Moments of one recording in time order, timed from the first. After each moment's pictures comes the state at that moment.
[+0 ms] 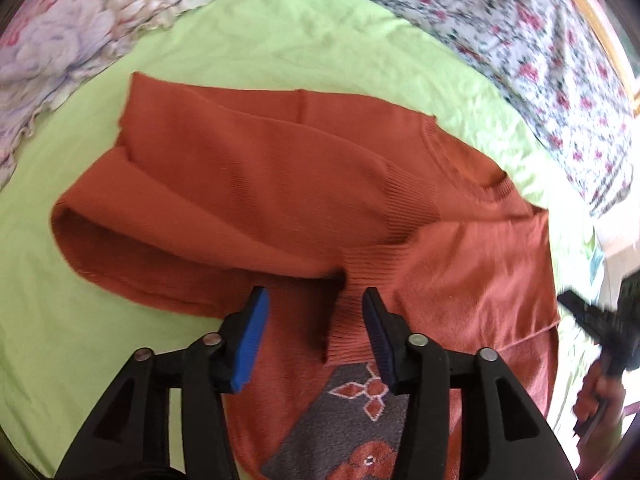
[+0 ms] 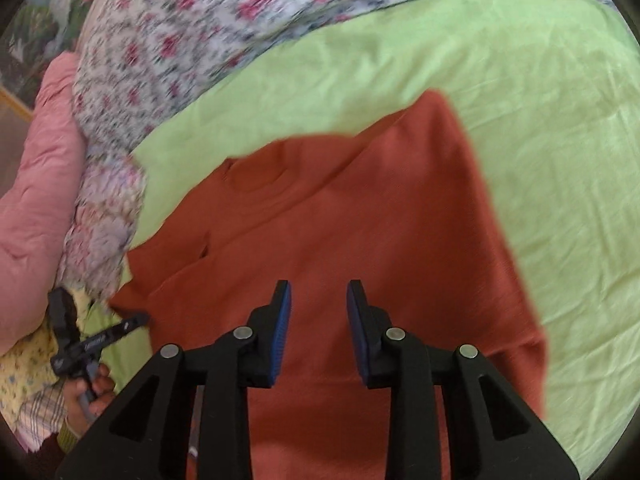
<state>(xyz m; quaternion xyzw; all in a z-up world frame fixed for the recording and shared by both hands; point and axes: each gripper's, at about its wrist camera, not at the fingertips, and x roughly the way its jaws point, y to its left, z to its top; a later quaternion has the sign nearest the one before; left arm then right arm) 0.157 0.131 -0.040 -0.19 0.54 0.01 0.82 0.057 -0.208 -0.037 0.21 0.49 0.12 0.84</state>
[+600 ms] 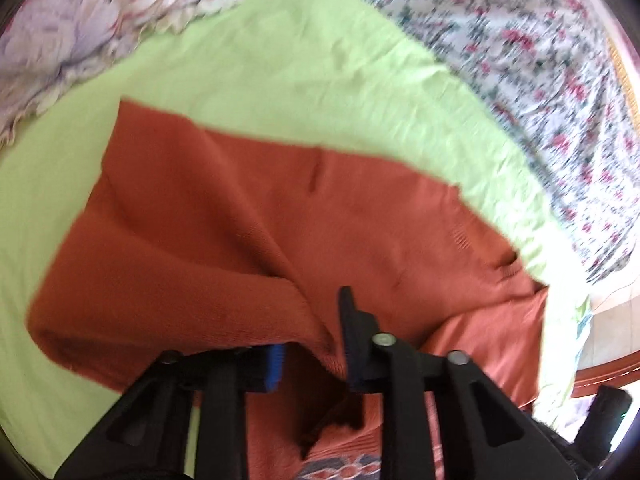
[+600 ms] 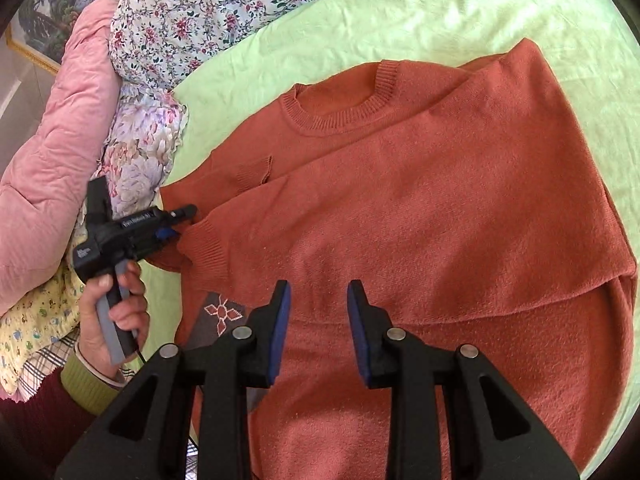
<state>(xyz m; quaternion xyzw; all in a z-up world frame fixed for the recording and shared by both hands) 0.220 0.148 -0.036 -0.26 0.49 0.03 0.83 0.043 -0.142 -0.051 0.19 0.52 0.18 0.81</state>
